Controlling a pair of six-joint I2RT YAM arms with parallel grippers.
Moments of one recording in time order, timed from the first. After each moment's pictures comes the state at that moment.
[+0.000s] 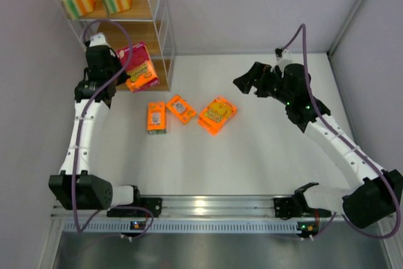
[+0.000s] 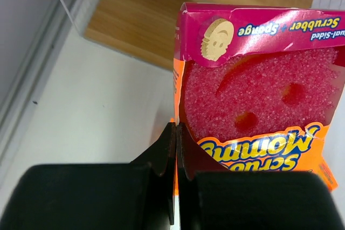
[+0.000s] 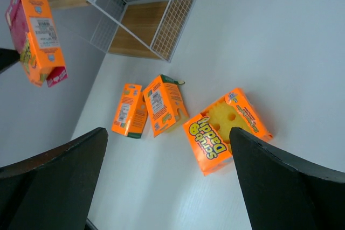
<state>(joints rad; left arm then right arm) -0.02 1.28 1.38 -0.60 -0.15 -0.36 0.42 1.20 1.08 -0.12 -0.21 0.57</state>
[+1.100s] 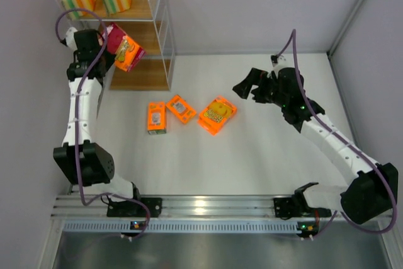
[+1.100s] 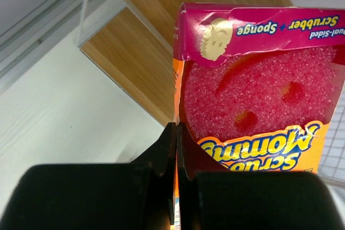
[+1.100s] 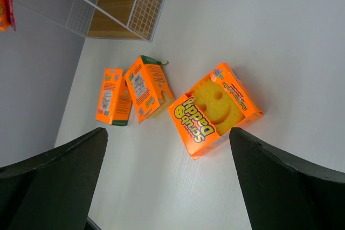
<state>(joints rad) 0.15 1.59 1.69 -0.61 -0.16 -0.69 0.41 1.23 1.04 -0.15 -0.19 0.58</state>
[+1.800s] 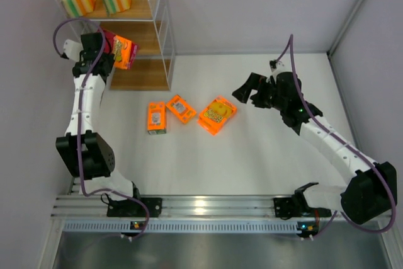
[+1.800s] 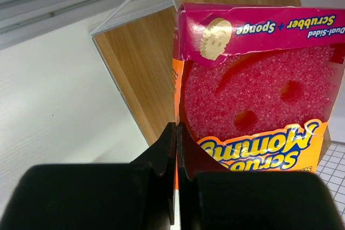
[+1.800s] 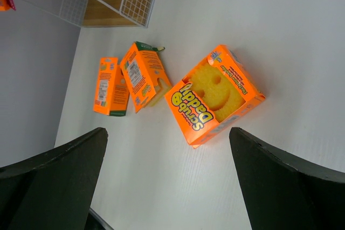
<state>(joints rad) 0.15 1.62 1.66 -0.61 -0.35 -1.02 0.41 1.23 0.98 -0.14 -0.21 0.61</state>
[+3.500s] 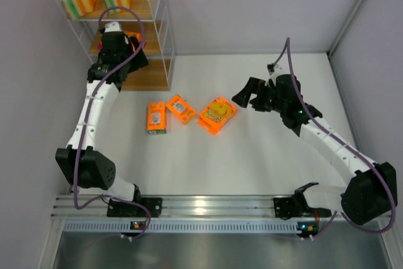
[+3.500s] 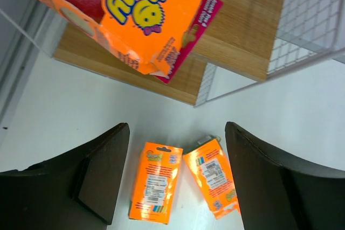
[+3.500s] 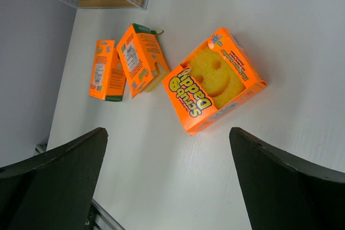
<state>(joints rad) -0.07 1.52 1.63 -0.61 -0.15 -0.39 0.40 1.23 0.95 -0.16 -0.25 0.59</state>
